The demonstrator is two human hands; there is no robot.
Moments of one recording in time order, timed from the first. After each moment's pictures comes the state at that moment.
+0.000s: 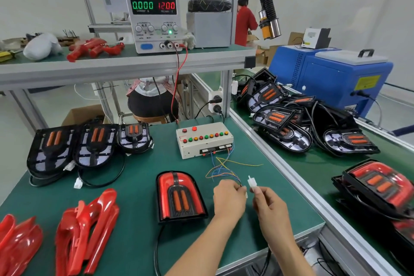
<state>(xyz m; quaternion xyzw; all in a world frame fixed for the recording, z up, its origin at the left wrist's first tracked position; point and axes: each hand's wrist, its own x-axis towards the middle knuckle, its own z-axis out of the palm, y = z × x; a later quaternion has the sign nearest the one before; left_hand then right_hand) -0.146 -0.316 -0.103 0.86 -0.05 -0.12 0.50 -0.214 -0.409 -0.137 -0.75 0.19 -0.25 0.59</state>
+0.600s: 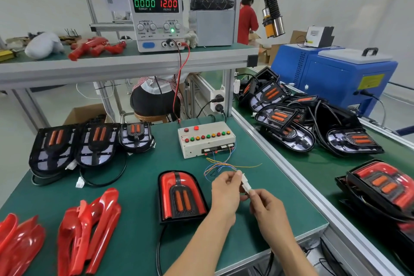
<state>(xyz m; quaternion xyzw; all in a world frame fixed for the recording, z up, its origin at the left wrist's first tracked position) -0.143 -0.314 -0.091 0.62 0.05 -0.17 0.77 -0.213 -0.405 -0.135 -0.78 0.18 -0.19 0.56</state>
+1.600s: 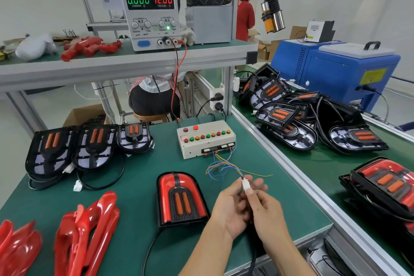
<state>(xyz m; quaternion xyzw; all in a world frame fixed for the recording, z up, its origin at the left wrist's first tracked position) -0.149 -0.309 -0.107 0.36 0.09 -0.40 0.84 -0.206 -0.385 -0.126 -0.70 0.21 -0.18 0.66</state>
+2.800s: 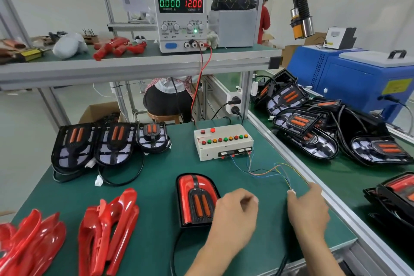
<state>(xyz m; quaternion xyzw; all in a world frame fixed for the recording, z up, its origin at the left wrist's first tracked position) -0.176 -0.240 -0.064 0.84 -0.17 -0.06 0.51 -0.182 -0.423 -0.106 -0.78 0.46 -0.21 0.36</state>
